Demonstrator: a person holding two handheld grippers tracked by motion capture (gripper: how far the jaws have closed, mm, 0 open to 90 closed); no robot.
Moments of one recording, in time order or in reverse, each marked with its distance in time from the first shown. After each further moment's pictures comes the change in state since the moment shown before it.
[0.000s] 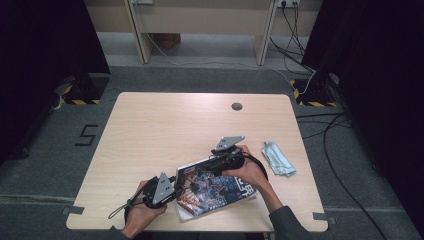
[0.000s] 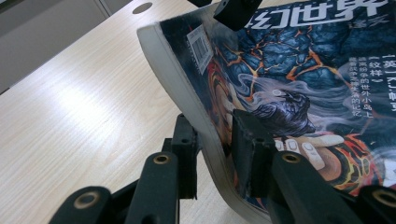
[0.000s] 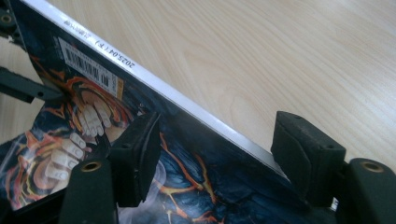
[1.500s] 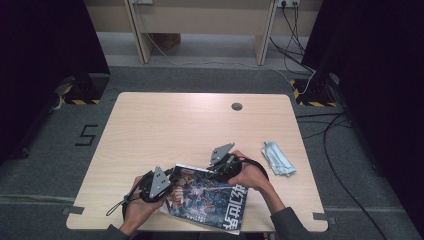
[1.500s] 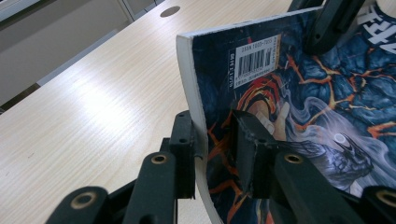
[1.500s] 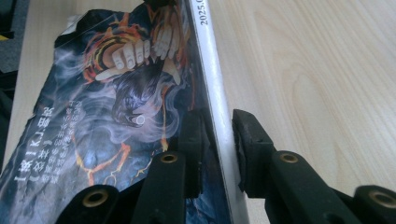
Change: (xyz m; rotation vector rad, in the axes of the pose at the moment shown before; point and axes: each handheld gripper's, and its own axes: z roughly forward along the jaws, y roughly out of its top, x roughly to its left) left arm 0.015 0.003 -0.002 -0.015 0.077 -0.025; right arm 0.023 0.004 -0.005 0.184 0.138 -0.232
